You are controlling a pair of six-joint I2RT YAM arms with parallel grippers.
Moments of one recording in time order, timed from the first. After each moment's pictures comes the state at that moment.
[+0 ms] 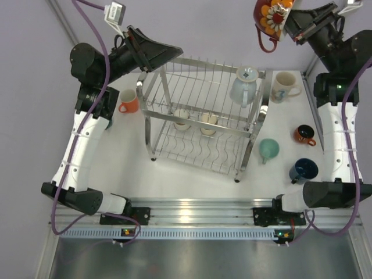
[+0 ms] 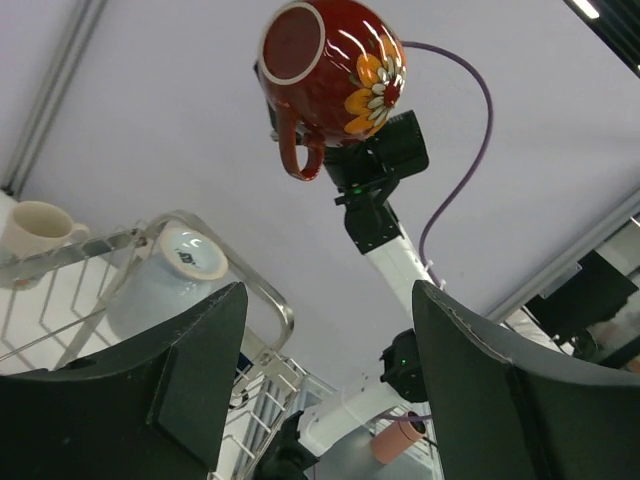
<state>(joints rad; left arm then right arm) -0.29 1.38 1.78 0.12 0.84 -1.09 -0.05 1.40 1.80 0.15 -0.63 1.10</state>
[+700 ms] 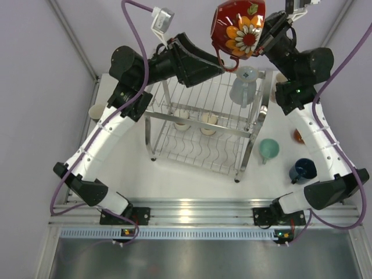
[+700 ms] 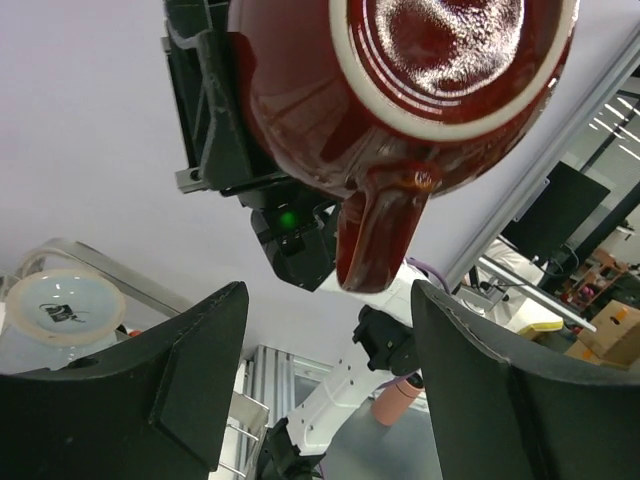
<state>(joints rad) -0.62 1.51 1.84 0.23 0.80 -0.93 0.37 1.43 1.72 0.55 -0.60 1.36</state>
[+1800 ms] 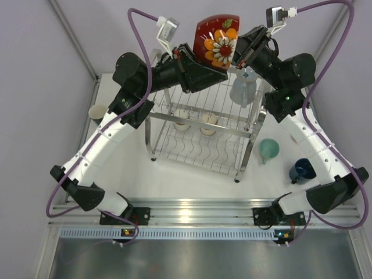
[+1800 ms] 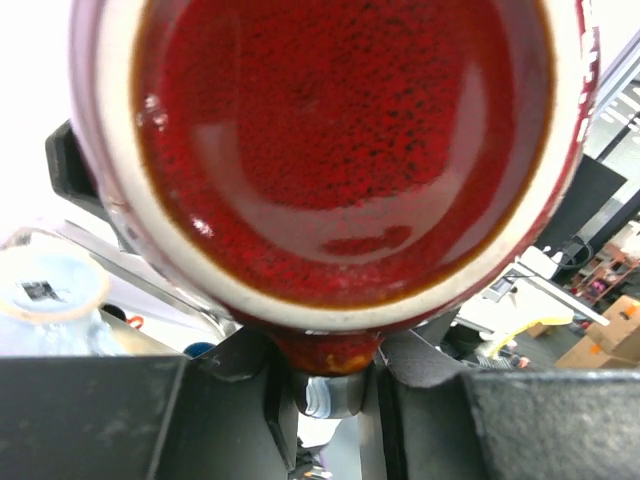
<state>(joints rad) -0.68 1.47 1.77 0.20 0.75 -0.86 0.48 1.41 1.61 0.50 -0.55 1.23</state>
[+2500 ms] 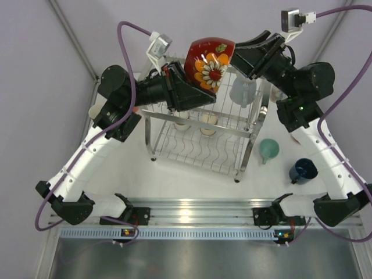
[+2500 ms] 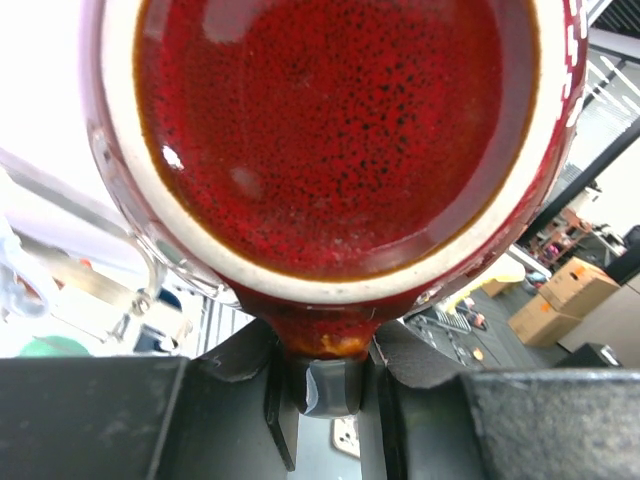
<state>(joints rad) -0.69 1.31 1.65 0.11 0.83 -0.89 0.49 1.29 1.57 0.47 -0.62 1.11</state>
